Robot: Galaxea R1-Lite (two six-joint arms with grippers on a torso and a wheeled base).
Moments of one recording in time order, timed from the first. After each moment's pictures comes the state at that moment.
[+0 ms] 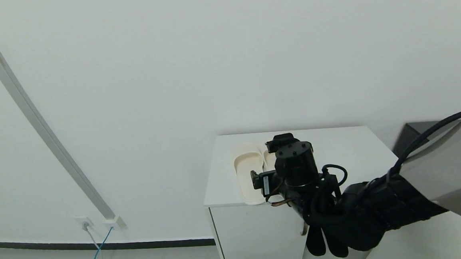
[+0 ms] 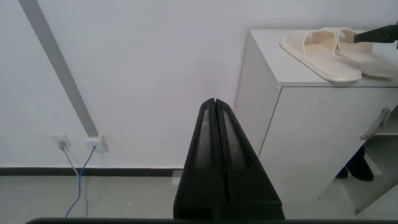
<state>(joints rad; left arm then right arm) 0.00 0.00 0.00 0.00 0.03 0.00 0.82 2.10 -1.09 -0.68 -0.52 0.24</state>
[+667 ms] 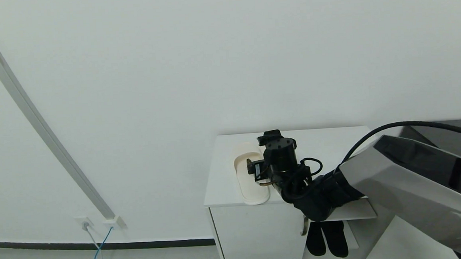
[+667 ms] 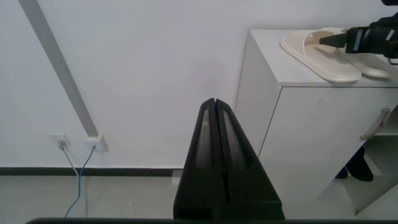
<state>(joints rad) 0.00 0.00 0.00 0.00 0.03 -0.01 0.71 2.38 -1.43 -0.73 -0.47 0.15</state>
